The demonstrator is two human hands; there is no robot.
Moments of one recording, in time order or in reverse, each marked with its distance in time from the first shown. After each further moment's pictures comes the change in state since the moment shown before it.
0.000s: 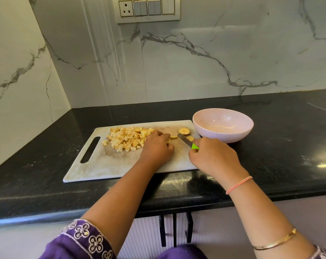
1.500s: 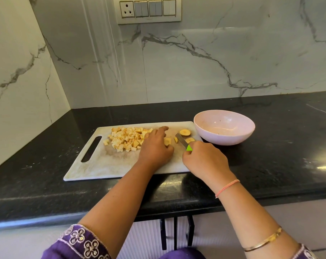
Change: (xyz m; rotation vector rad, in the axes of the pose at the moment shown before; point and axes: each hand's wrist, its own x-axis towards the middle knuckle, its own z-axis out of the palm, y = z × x) left_hand 0.001 -0.005 -0.003 -0.119 0.090 0.032; right_hand 0.007 -0.012 0.017 0.068 -0.020 0.049
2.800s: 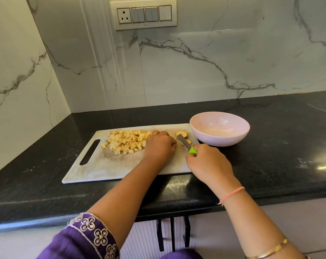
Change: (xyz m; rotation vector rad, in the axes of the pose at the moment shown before) left_hand 0.010 0.018 0.004 0.367 -0.049 0.155; right_hand -0.005 0.021 0.000 0.127 0.057 0.015
